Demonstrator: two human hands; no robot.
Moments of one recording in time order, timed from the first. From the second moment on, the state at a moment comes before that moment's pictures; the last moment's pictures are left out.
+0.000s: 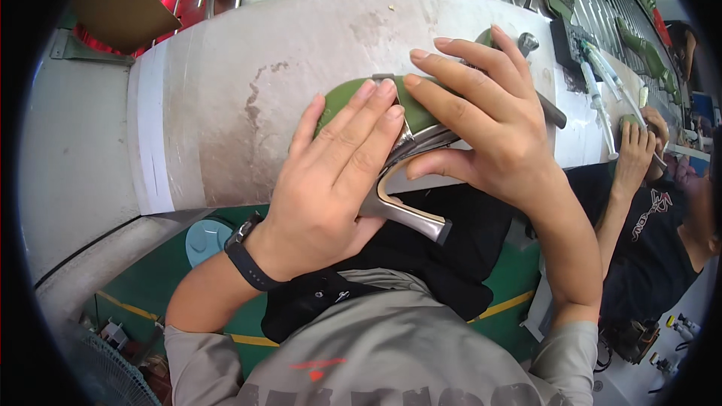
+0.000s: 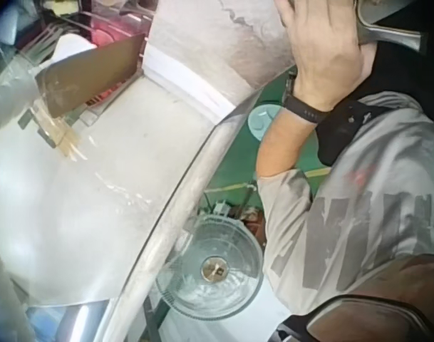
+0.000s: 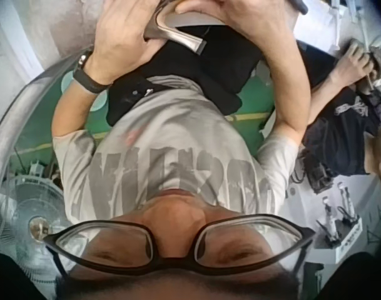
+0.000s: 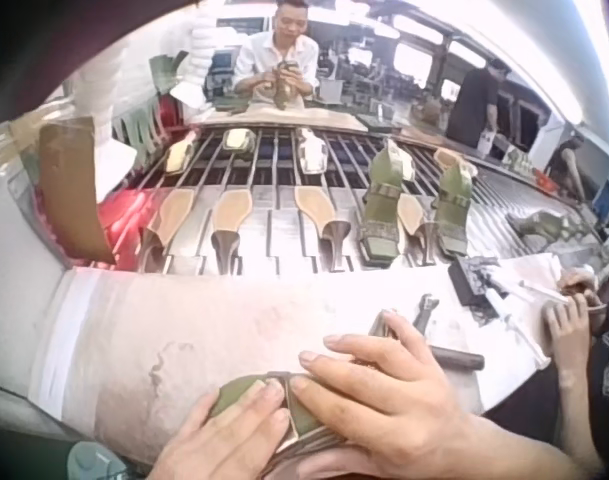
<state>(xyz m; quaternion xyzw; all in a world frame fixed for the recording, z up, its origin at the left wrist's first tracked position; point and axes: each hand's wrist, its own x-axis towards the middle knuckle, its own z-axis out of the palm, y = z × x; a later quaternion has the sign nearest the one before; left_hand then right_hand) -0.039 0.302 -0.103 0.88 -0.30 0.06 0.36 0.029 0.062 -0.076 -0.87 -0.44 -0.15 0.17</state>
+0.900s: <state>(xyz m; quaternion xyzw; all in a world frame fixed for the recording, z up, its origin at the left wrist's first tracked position) -0.041 0.294 -0.120 0.89 -0.32 0.12 0.29 0.034 0.085 -0.032 -0.92 -0.34 0.05 0.16</state>
